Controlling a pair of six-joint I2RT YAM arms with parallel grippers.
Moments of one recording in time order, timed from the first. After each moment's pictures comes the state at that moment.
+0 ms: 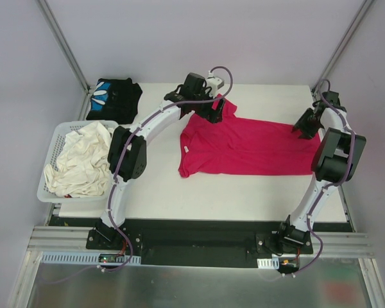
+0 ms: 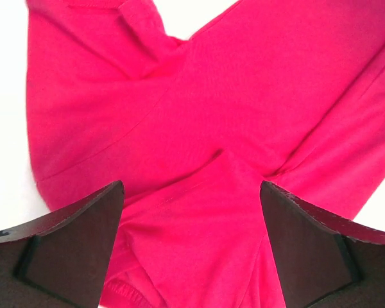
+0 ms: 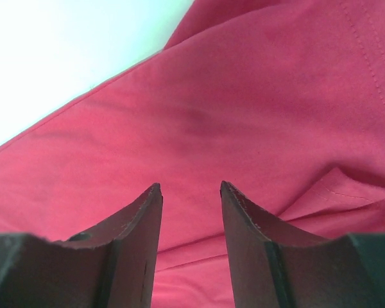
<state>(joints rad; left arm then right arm) -0.56 2.21 2.01 -0.48 0.32 -0.01 -0.30 2.07 1.63 -0.69 -0.14 0.37</state>
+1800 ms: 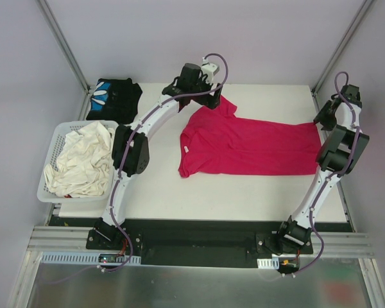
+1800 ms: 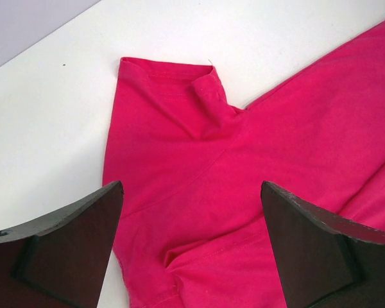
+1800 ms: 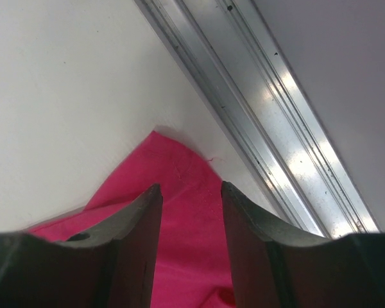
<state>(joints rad) -0.52 2.32 2.19 -0.40 0.28 -0.02 -0.44 2.36 2.07 -0.72 -0.05 0.21</state>
